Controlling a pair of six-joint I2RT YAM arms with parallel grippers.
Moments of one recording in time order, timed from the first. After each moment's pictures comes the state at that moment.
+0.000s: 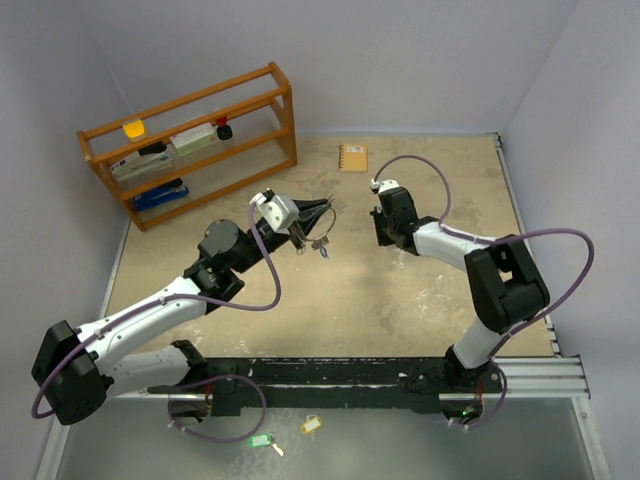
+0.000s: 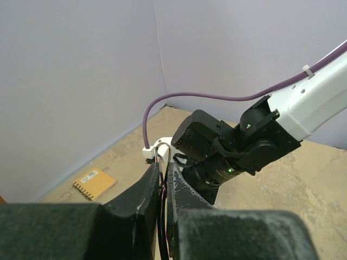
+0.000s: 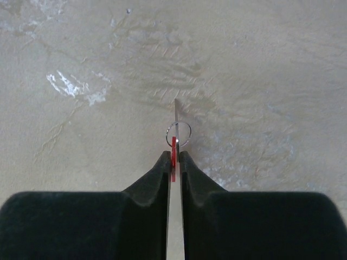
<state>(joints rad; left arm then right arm) -0.79 1.08 0.74 0.61 0.16 0.08 0.42 1.69 0.94 -0.09 0.17 0.11</state>
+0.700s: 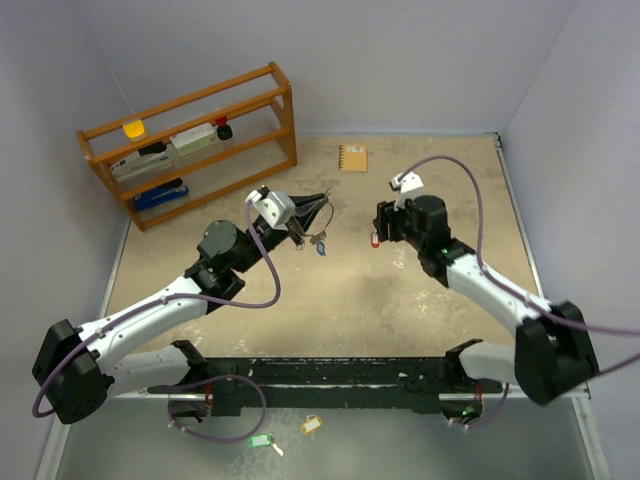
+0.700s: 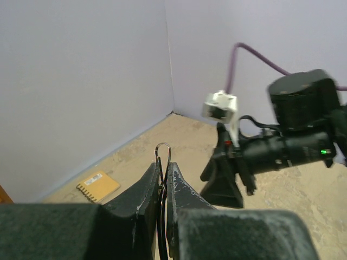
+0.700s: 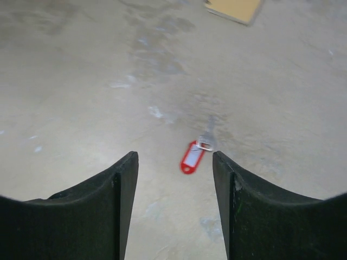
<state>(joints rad) -0.79 1.09 0.73 0.65 0.11 0.06 0.42 1.24 0.70 0.12 0.02 0.04</state>
